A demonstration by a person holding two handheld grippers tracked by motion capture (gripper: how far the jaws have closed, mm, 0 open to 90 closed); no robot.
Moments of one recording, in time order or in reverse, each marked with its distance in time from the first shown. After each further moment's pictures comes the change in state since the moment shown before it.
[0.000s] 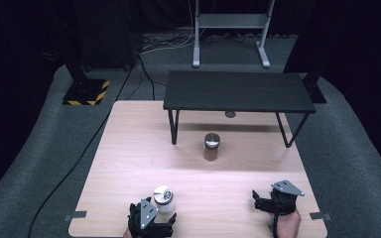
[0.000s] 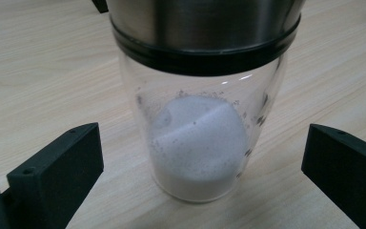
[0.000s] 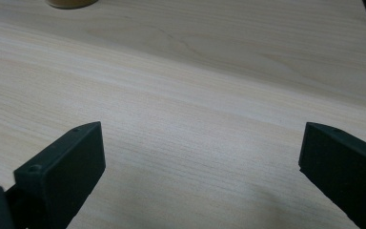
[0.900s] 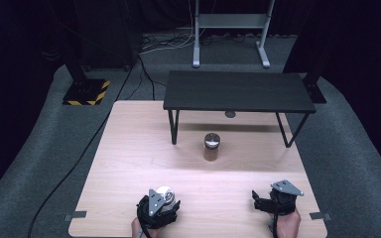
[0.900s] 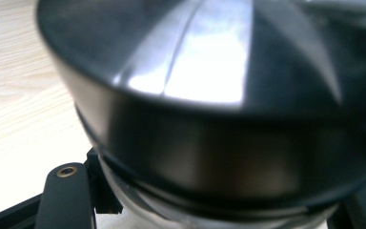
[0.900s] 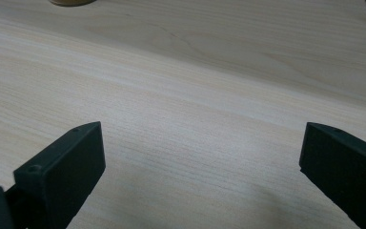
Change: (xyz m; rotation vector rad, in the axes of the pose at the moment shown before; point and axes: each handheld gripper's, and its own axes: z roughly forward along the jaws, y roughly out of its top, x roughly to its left) left arm 0.005 0.015 0.024 0.001 -0.025 -0.012; right arm 0.000 0.002 0.001 0.010 0.005 -0.010
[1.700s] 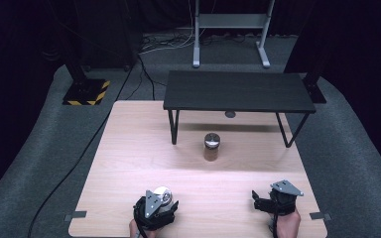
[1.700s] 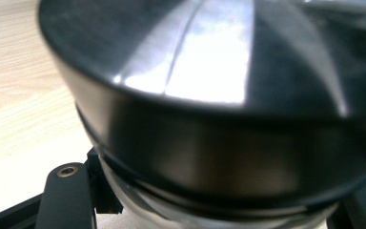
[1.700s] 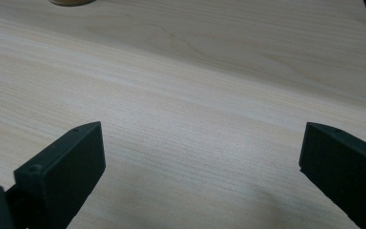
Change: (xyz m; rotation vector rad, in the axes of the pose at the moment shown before) left arm 0.005 -0.004 -0.008 -0.023 -0.011 -0.016; right arm 0.001 -0.001 0.000 -0.004 -0.004 -0.003
